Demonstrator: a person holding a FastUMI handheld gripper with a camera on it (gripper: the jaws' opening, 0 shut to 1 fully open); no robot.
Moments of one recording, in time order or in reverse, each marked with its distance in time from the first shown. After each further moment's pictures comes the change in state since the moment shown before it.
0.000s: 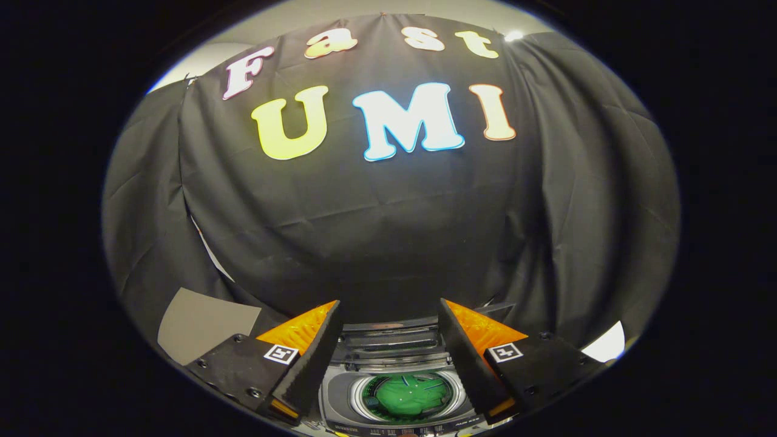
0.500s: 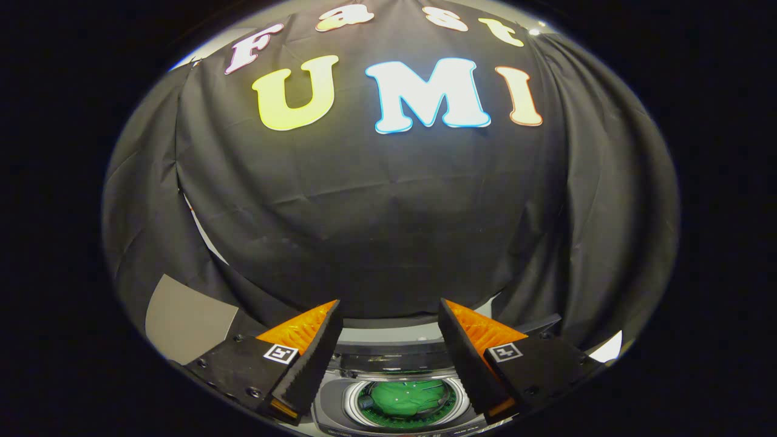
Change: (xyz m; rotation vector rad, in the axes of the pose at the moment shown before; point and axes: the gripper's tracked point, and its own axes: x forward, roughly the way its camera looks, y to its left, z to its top) arm 0.082 0.014 -0.017 -0.043 0.109 0.013
